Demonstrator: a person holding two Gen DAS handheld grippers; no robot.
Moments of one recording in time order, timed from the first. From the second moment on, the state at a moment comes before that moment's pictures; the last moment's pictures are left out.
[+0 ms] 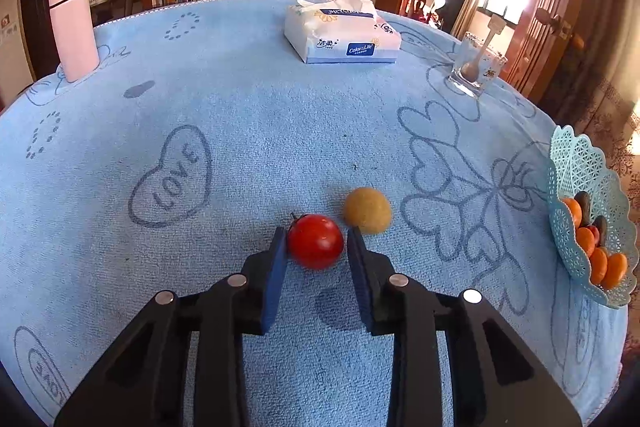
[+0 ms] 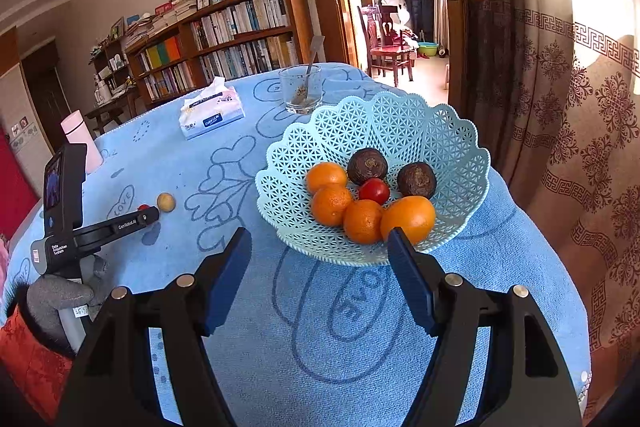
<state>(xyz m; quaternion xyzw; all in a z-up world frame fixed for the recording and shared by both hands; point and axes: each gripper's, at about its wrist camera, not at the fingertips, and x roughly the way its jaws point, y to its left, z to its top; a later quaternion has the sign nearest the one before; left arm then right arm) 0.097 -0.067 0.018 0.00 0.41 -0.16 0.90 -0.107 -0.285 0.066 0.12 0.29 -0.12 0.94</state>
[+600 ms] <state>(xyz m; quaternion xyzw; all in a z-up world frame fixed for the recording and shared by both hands) 0.079 -0.017 0.040 -0.04 0.34 -0.08 0.94 -0.016 -0.213 0.048 0.07 0.37 -0.02 0.93</state>
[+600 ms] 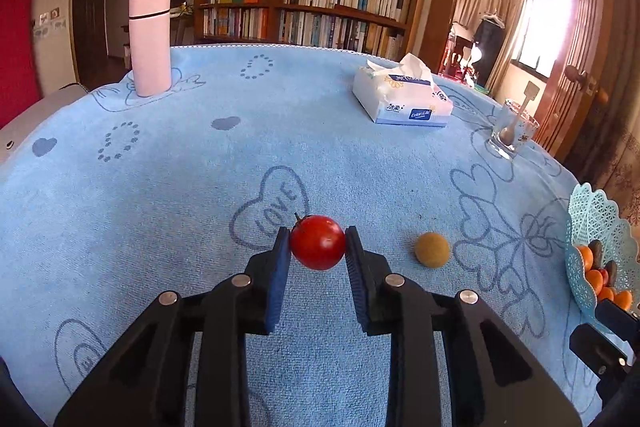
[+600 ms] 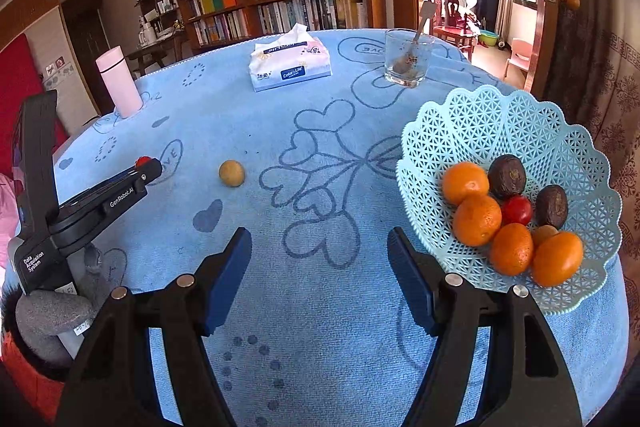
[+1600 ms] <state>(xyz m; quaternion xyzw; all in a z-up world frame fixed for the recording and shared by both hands) 0.085 -0.003 0.034 -0.07 0.35 -0.05 0.93 0.119 -0.145 0.010 0.02 0.44 0.04 0.90</state>
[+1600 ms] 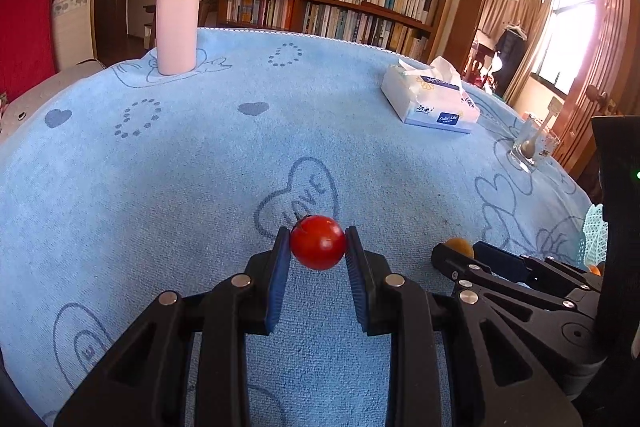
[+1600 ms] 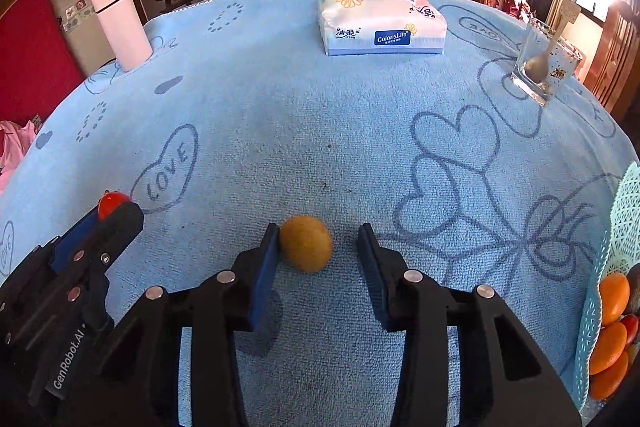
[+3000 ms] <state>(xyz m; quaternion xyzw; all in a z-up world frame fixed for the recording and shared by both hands) 0.065 -0.030 0.039 -0.04 0.33 -0.10 0.94 0.000 -0.262 0.072 0.13 0.36 -0.08 0.92</state>
